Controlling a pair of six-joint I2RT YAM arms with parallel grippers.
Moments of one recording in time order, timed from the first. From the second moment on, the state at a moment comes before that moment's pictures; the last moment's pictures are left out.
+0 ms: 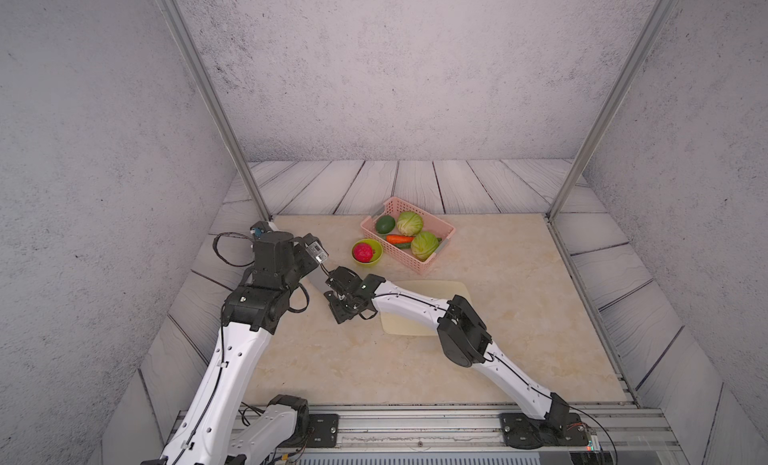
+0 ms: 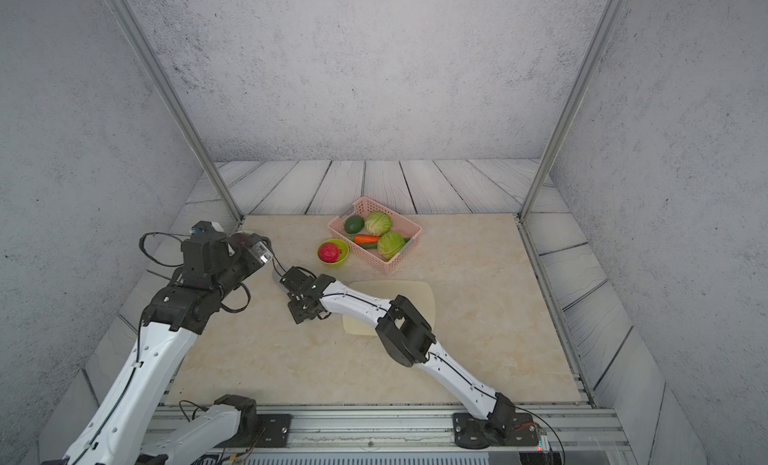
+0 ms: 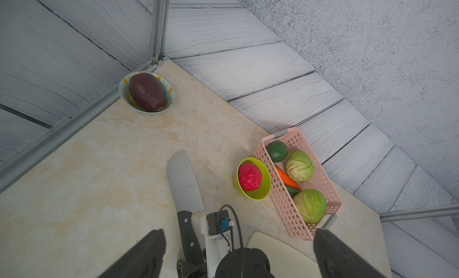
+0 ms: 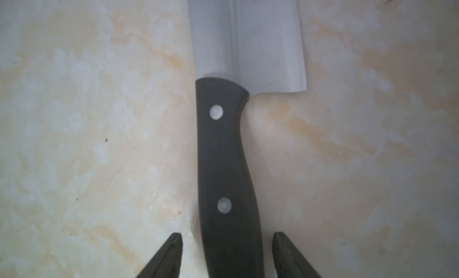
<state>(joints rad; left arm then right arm) -0.20 1.00 1.17 -0.67 -0.18 -0.70 1.06 2.59 2.33 -0.78 0.00 0.40</state>
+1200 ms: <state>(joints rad) -0.17 1.02 1.16 -0.66 -0.17 -0.70 1.10 2.28 1.79 -0.65 -0.03 0.41</state>
